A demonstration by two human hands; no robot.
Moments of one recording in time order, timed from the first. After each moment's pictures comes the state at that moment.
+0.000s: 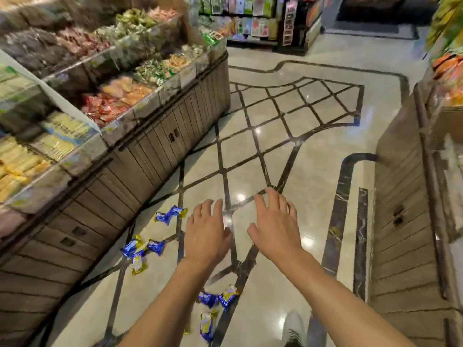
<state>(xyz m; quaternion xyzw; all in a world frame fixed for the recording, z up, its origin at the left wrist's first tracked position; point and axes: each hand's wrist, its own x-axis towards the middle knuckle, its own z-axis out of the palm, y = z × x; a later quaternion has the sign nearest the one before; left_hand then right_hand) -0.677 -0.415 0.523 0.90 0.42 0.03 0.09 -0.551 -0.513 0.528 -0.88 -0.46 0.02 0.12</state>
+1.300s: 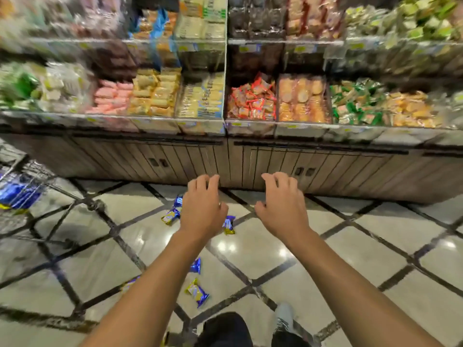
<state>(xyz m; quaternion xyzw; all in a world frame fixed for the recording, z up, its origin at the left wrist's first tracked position) -0.477 0.040 0.524 0.52 0.85 0.09 0.05 -0.315 0.126 0.530 -0.48 -0.87 0.11 0.08</state>
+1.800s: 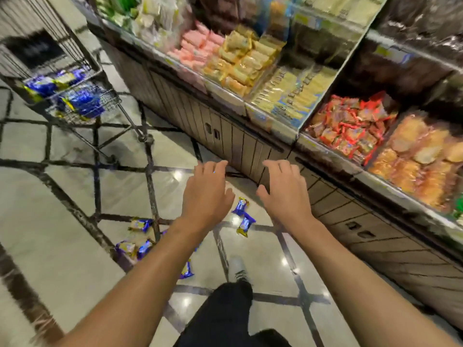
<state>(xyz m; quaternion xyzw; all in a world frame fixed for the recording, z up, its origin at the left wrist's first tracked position) -0.579 0.128 0.488 0.30 0.94 0.12 0.06 -0.491 0.286 0.492 -0.23 -0.96 0.16 0.03</state>
